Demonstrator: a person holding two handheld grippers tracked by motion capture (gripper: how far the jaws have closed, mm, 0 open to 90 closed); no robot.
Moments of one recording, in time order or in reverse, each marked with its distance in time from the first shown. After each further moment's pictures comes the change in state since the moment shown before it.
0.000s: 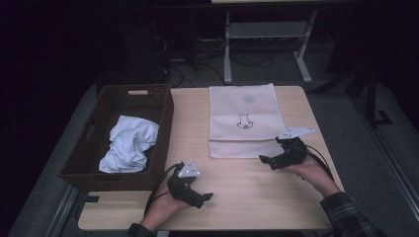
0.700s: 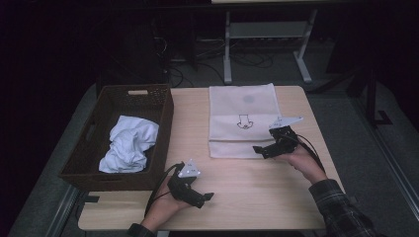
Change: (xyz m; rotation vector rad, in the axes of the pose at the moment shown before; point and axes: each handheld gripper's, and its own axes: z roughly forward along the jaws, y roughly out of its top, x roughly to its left) left arm -0.001 0.001 0.000 -0.010 0.001 0.001; right arm -0.011 0.027 0.024 0.042 -0.019 0.009
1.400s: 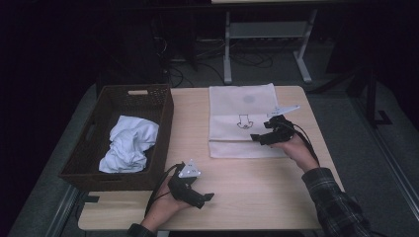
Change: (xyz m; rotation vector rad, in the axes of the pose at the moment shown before) left arm -0.001 0.000 0.001 -0.002 -0.008 0.003; right arm -0.020 0.024 0.015 -0.001 0.013 0.047
